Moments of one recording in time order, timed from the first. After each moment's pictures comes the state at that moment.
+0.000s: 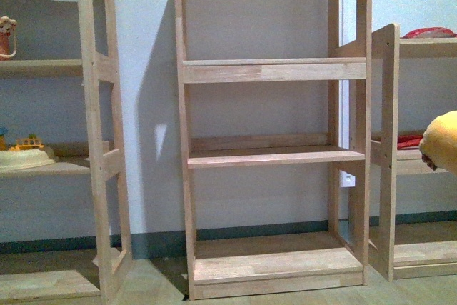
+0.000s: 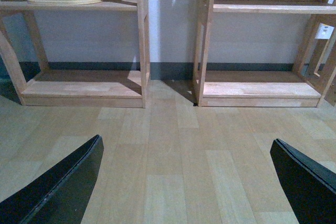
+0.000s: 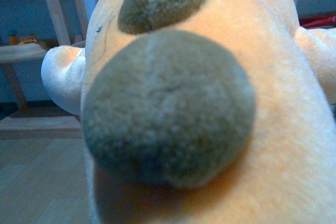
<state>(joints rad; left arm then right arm) 0.00 0.00 0.01 0.00 0.00 0.00 -0.36 0.20 0.02 0.33 -0.32 0.14</state>
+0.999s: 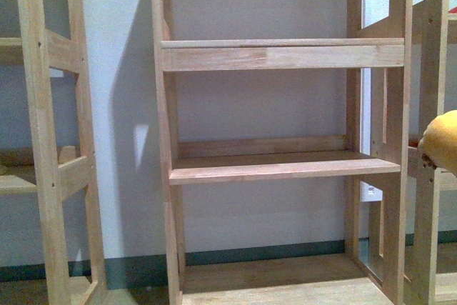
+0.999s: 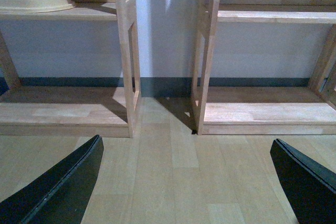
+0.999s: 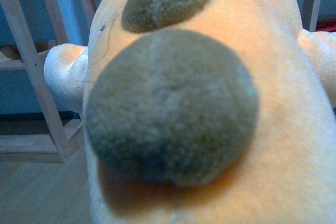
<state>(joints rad) 0.00 0.00 0.01 0.00 0.00 0.00 -0.36 0.20 0.02 0.33 -0.32 0.14</state>
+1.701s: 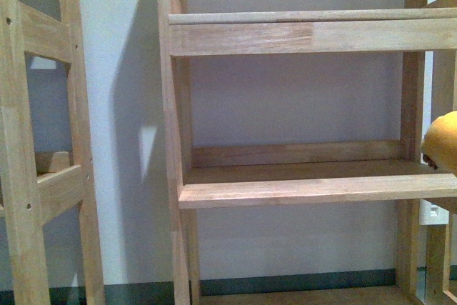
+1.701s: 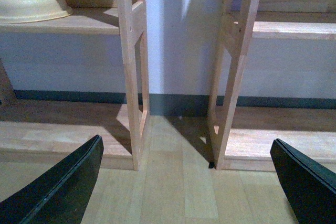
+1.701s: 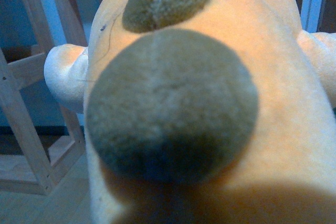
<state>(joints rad) 0.00 0.00 0.01 0.00 0.00 0.00 -0.36 0.20 0.02 0.33 -0.32 0.14</state>
